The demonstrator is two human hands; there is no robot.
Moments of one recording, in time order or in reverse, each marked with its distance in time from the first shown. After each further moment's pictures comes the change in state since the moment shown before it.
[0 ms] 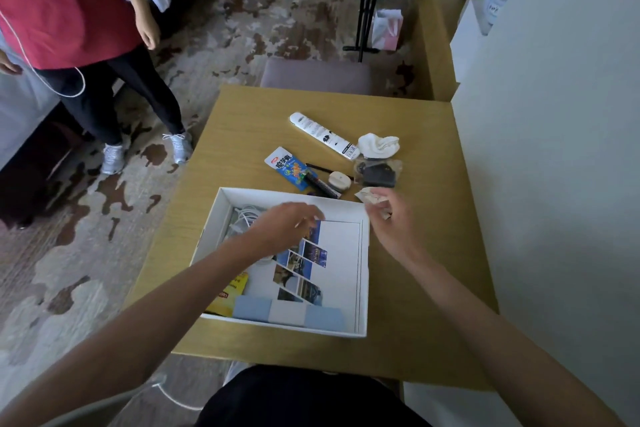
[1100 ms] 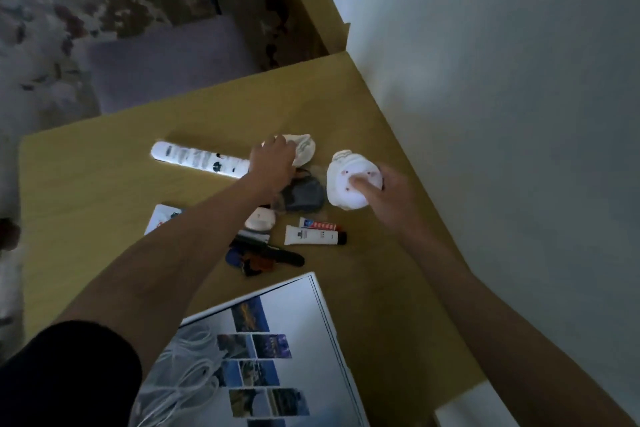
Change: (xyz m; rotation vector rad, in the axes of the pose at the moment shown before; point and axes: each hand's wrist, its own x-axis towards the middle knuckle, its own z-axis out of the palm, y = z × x) left_hand 0.318 0.013 0.051 0.599 -0.126 0.171; right_hand 0.096 0.070 -0.055 0.199 0.322 0.545
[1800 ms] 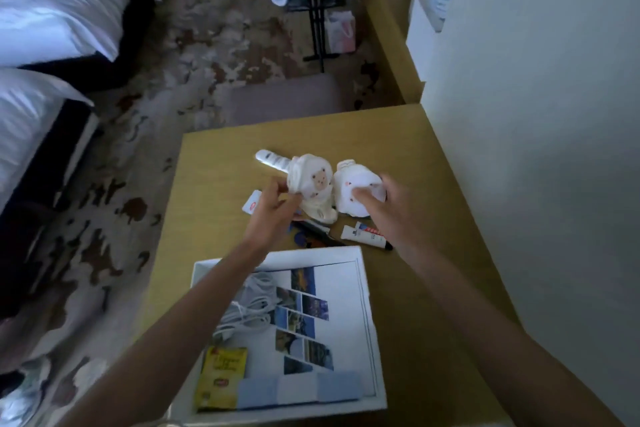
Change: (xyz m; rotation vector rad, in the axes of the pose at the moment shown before) left_hand -0.235 -0.014 -0.059 -1.461 0.458 -0.317; right_hand -0.088 -0.075 0.028 0.061 -0.232 -0.255
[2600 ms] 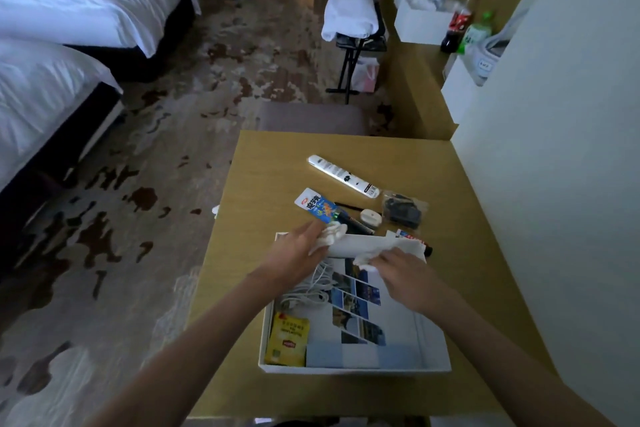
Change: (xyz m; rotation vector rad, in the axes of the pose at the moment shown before) left_hand -0.115 -0.024 -0.112 0.777 -0.162 0.390; right_hand -0.101 0.026 0.075 -1.218 -0.501 -0.486
